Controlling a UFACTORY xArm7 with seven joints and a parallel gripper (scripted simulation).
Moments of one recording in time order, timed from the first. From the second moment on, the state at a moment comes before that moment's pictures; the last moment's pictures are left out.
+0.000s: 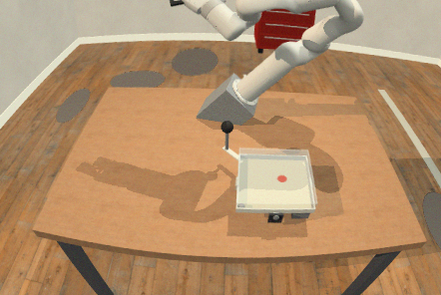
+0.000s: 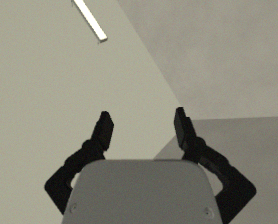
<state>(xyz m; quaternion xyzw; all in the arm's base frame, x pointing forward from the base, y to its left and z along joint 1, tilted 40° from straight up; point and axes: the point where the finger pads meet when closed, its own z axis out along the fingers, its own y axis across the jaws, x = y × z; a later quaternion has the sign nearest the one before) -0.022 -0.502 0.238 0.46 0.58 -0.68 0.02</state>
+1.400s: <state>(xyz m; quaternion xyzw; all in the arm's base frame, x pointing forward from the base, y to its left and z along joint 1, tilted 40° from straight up) -0.031 -0.439 0.172 0.71 0.43 -0.56 0.03</state>
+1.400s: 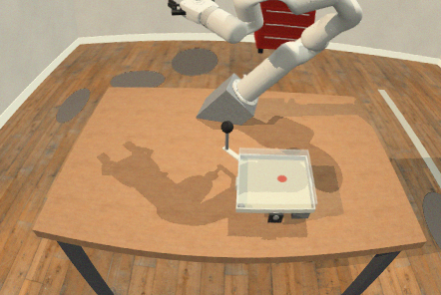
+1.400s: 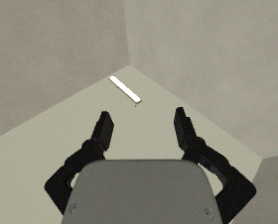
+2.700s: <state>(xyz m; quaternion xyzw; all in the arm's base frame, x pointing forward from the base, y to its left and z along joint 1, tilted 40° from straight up) 0.013 -0.340 0.097 0.91 0.18 -0.38 -0.02</state>
